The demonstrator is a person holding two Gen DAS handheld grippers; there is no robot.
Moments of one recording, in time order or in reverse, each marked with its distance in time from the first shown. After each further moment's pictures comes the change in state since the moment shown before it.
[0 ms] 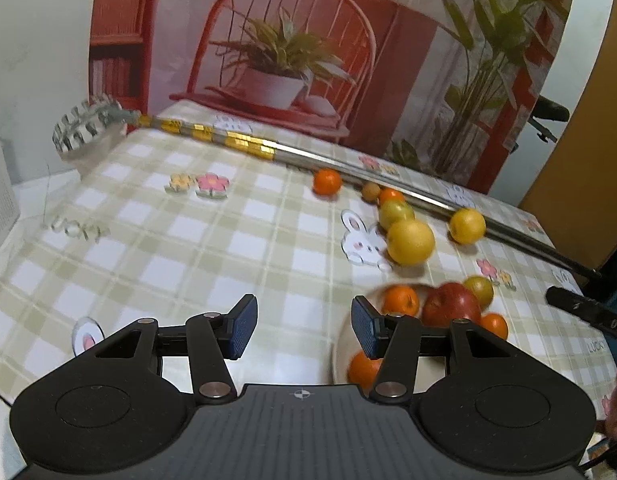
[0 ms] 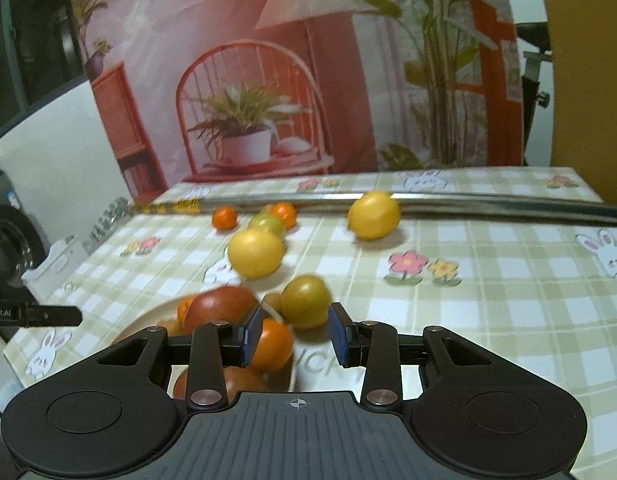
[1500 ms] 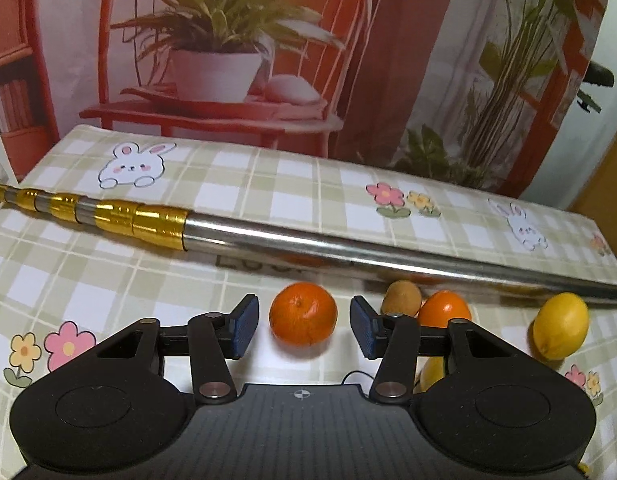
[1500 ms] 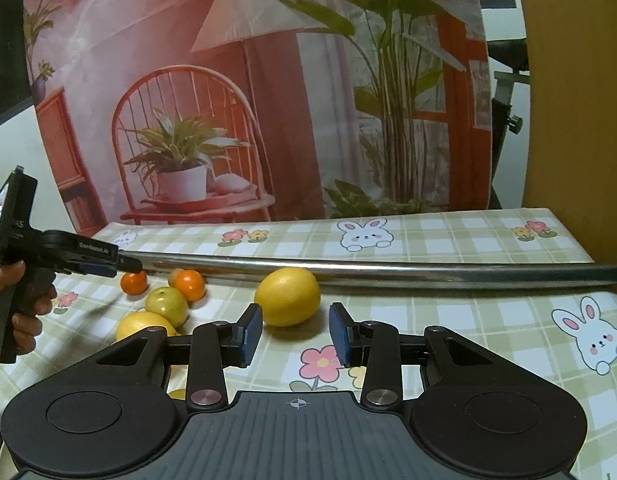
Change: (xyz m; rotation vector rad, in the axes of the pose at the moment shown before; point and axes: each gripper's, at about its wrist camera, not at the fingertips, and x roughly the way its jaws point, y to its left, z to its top) left arm 0.232 -0.031 0.118 0.114 0.115 0.002; right arm 0.068 -0.068 0.058 -0.001 -0.055 -0.107
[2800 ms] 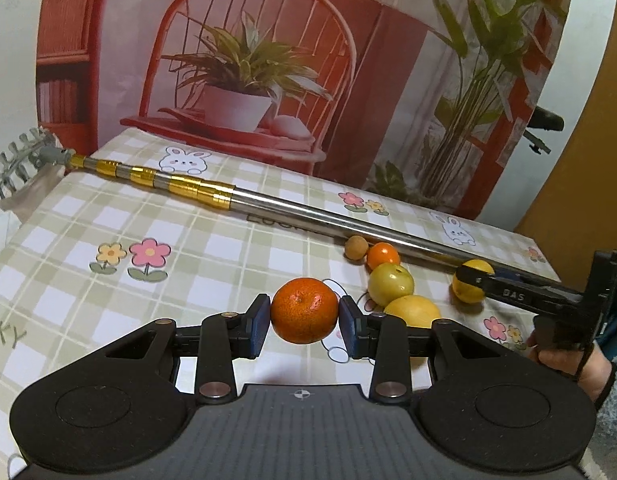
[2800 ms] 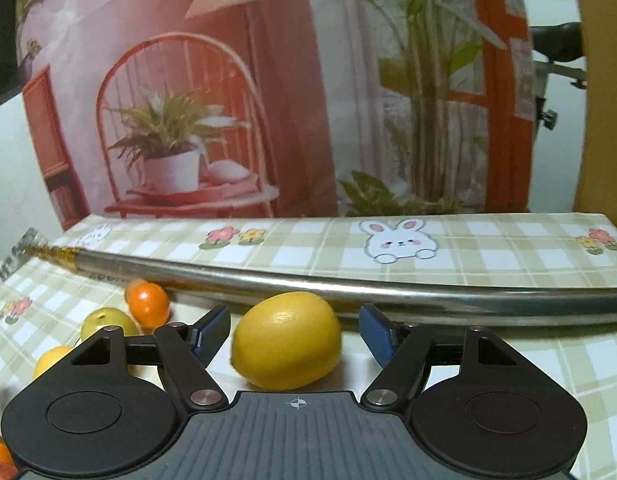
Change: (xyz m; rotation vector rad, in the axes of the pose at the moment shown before) left arm -0.135 0.025 -0.081 -0.077 -0.153 -0.089; right arm 0.121 0.005 0.005 -0.037 0.009 0.031
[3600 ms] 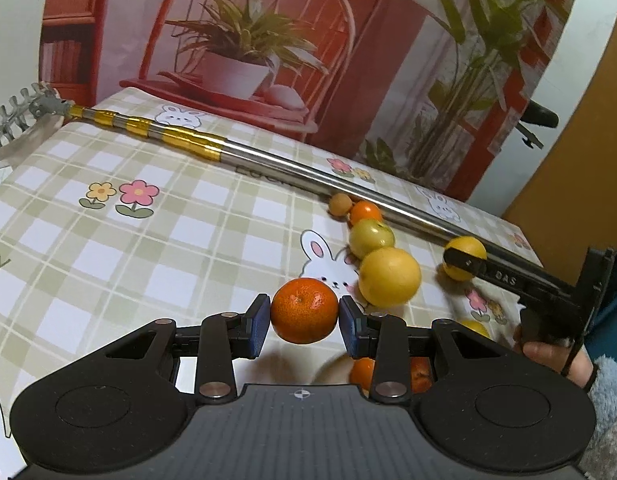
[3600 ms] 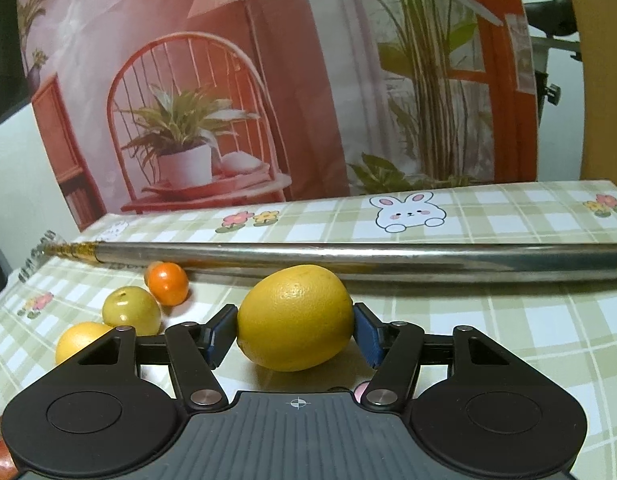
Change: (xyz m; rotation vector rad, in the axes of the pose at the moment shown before) left arm -0.004 -0.003 -0.031 -0.045 0.058 -0.043; right arm -0.015 -0.008 -0.019 0.072 0.010 0.058
